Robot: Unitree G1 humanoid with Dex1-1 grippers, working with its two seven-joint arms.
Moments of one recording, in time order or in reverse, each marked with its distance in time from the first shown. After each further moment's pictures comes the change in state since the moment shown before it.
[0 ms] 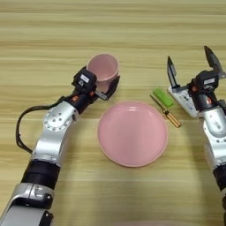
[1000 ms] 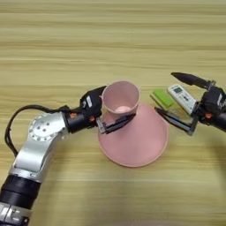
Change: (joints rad) left arm 0.140 0.166 -0.117 -0.270 -0.146 0.084 -0.438; right arm 0.203 -0.314 0.082 -0.458 0.337 0.463 0.755
